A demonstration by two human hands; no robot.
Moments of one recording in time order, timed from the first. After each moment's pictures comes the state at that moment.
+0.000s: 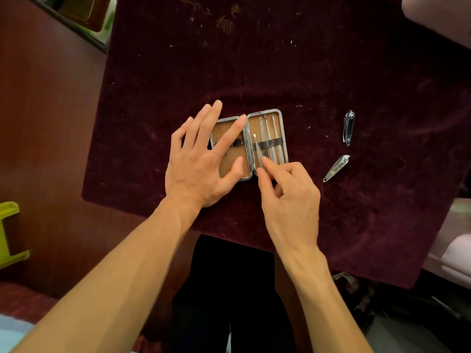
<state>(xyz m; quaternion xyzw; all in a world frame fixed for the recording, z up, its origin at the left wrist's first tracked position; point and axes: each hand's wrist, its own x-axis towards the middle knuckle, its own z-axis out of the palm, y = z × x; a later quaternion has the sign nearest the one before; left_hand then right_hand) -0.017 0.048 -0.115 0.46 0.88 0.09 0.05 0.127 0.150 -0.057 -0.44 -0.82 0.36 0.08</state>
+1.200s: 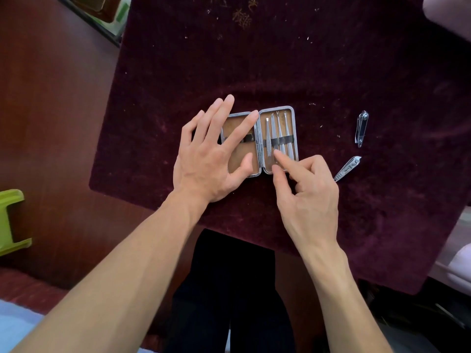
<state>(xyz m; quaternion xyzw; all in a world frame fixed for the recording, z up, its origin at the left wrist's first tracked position) -0.017 0.048 -0.111 0.45 0.89 0.09 0.06 0.136 0.165 -0.061 -0.40 -0.85 0.34 0.07</state>
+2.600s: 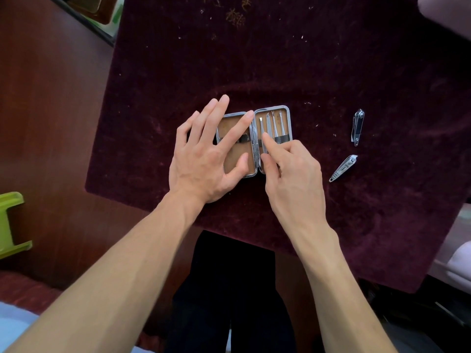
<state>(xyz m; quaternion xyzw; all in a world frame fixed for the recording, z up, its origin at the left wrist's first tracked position) -0.017 0.047 -0.112 0.45 0.88 0.09 0.06 0.107 0.173 -0.057 -0.35 -0.87 0.35 0.02</state>
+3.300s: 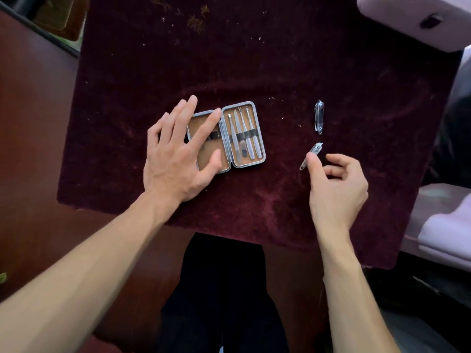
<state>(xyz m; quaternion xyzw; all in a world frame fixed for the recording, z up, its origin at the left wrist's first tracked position) -0.017 0.049 -0.110 0.46 0.88 0.10 0.05 0.182 0.209 -0.058 -0.68 -0.63 0.35 0.17</state>
